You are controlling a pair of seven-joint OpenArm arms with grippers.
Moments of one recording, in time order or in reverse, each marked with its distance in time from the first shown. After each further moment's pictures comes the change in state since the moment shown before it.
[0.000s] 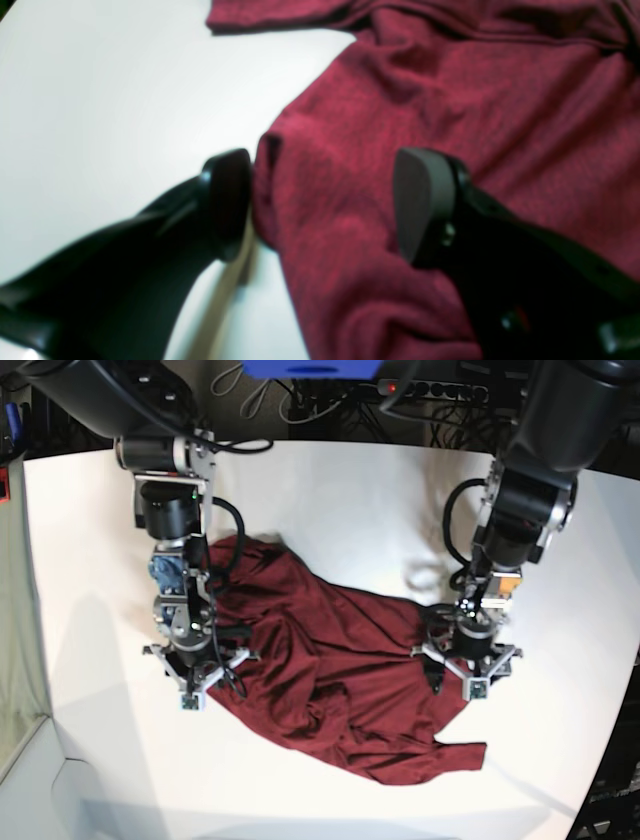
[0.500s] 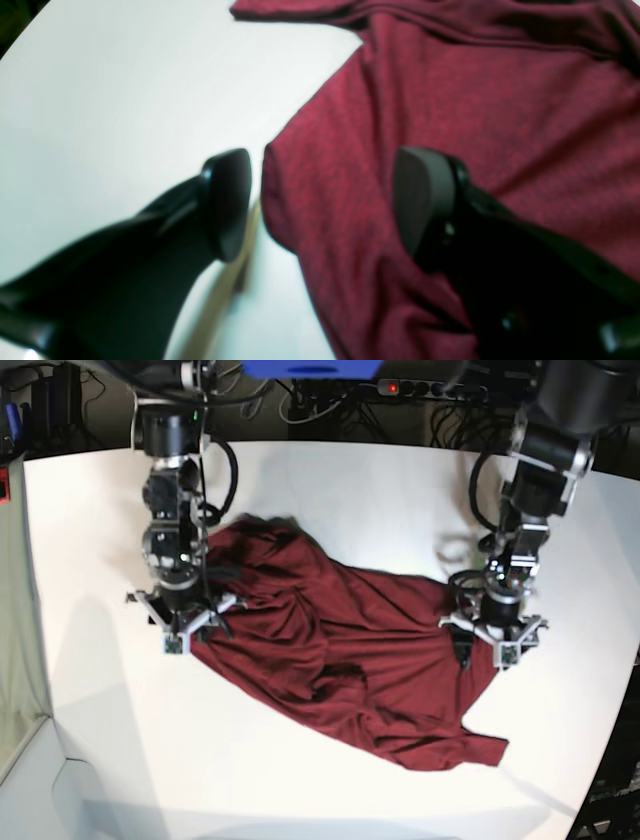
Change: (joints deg) left arm 15.1 -8.4 -0.9 19.8 -2.2 -0.2 2.9; right arm -18.9 -0.2 -0.3 22.9 0.0 0.0 -0.9
